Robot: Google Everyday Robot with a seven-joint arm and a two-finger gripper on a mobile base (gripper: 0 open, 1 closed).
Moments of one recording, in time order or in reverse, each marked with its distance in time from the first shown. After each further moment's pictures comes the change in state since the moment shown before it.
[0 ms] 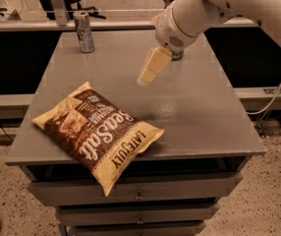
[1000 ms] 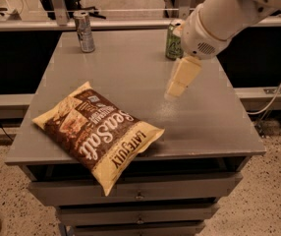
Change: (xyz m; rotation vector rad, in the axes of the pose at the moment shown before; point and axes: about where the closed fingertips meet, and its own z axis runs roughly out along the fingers) arm 0.047 0.042 -0.060 -0.054 0.154 0.008
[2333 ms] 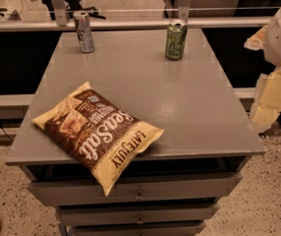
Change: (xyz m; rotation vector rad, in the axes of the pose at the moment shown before) arm 0.097 0.079 -0.126 -0.068 0.292 0.077
